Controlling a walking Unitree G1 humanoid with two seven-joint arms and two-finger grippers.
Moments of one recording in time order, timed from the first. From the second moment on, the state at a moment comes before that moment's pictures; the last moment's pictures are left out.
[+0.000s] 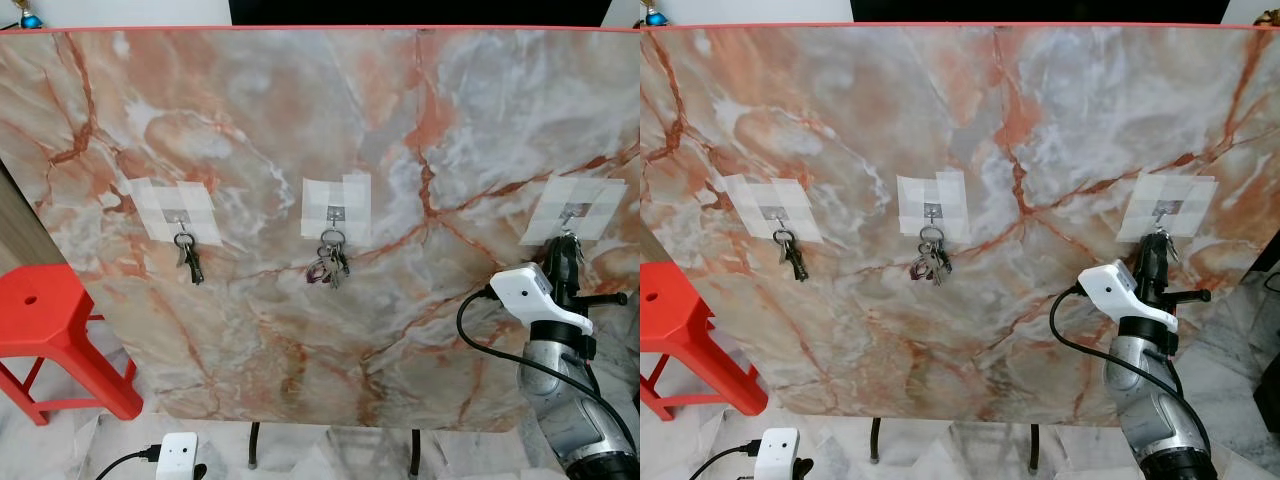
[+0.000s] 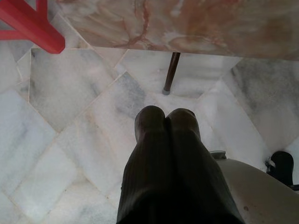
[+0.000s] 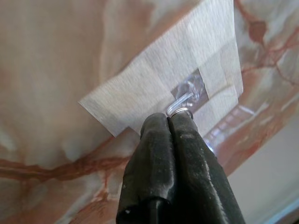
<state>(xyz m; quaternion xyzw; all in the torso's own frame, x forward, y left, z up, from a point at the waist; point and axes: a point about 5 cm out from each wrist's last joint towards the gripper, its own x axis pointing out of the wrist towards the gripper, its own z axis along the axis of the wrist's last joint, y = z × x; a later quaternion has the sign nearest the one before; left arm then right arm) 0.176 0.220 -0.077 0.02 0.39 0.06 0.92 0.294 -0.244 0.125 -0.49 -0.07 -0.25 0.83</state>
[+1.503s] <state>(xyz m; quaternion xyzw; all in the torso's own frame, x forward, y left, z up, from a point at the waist) 0.175 0.224 -0.076 0.02 0.40 0.06 0.92 0.293 -0.248 0.128 -0.46 -0.03 -0.28 0.84</state>
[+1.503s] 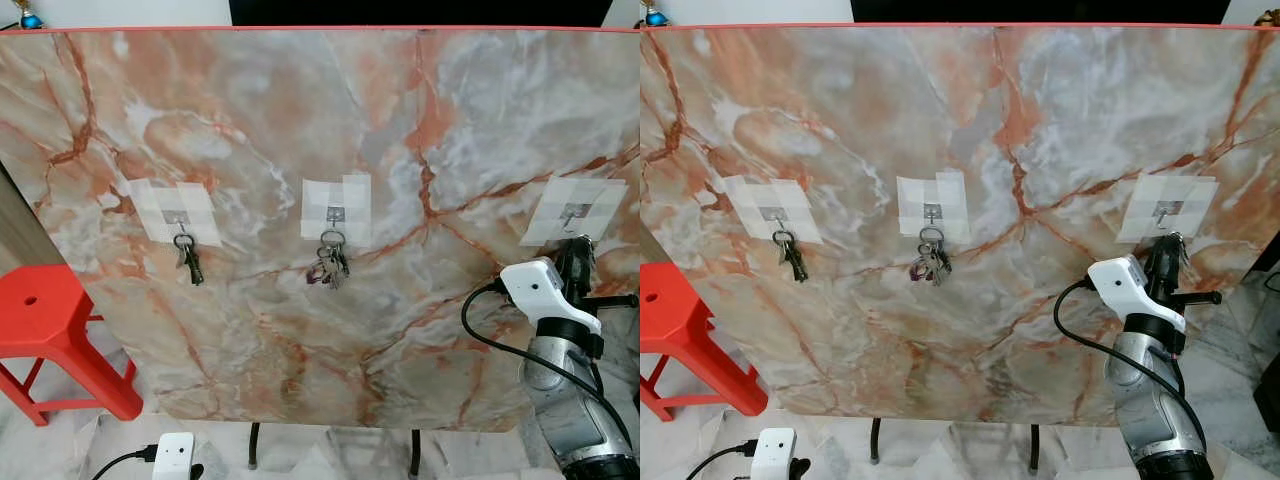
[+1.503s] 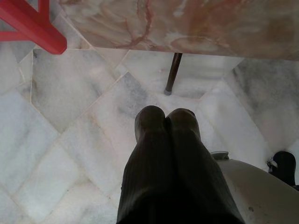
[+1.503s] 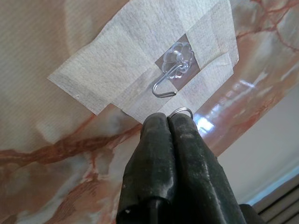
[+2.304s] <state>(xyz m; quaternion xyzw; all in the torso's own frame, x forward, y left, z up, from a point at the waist) 0.175 0.224 -0.077 0.02 0.40 0.06 0.92 0.300 -0.243 0.132 -0.46 -0.03 -0.26 0.85</state>
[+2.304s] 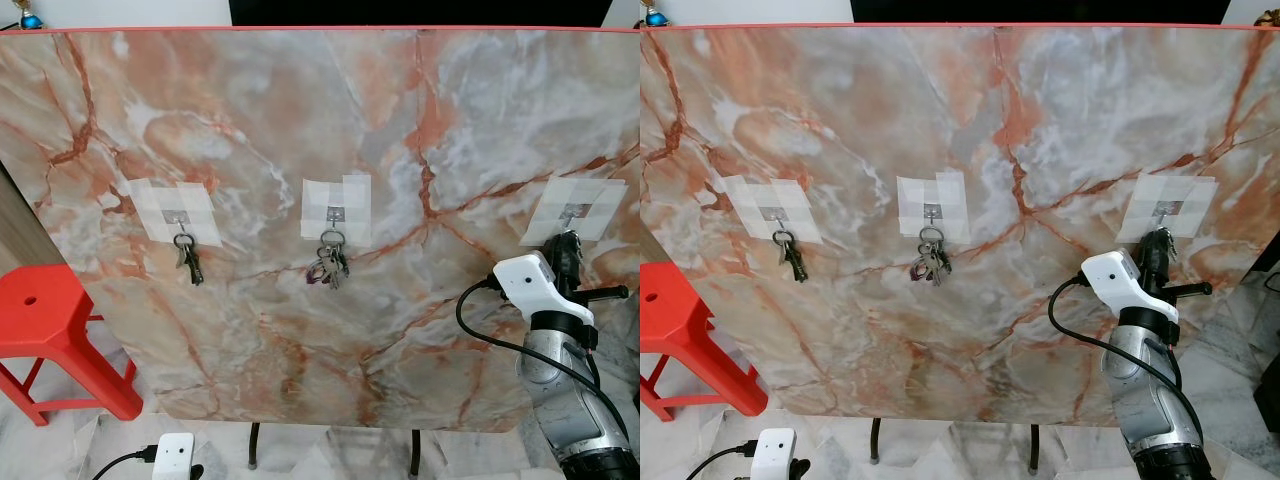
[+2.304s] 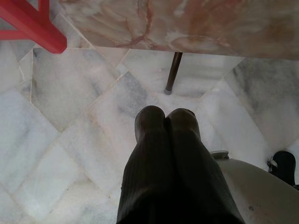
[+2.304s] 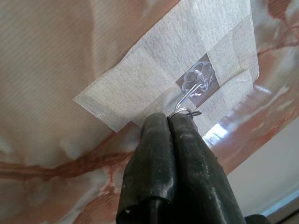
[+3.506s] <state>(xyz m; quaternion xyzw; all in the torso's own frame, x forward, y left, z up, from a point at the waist) 0.175 0.224 -0.077 0.02 0.40 0.06 0.92 0.300 -0.236 0.128 -0.43 -0.02 -0.24 0.87</state>
